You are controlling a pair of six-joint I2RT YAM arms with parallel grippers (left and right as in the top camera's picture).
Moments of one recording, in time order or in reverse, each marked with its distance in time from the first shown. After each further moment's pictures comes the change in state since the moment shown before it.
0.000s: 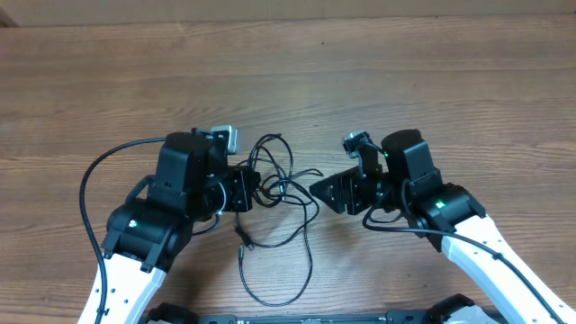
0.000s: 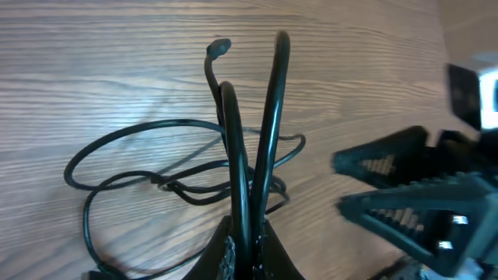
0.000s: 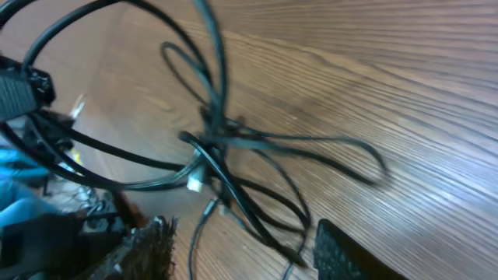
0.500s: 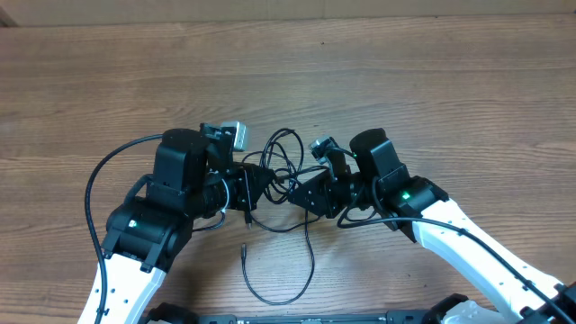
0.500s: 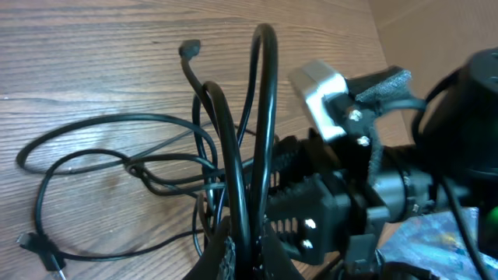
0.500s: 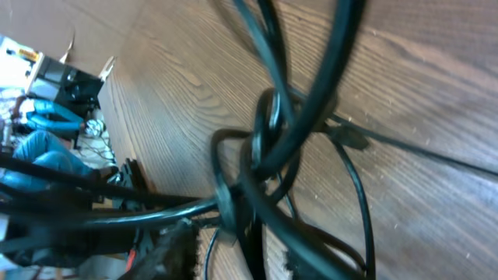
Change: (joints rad) left arm 0.000 0.000 0.000 0.072 0.138 0.000; right arm 0.095 0.156 0.000 0.154 -0.073 -0.021
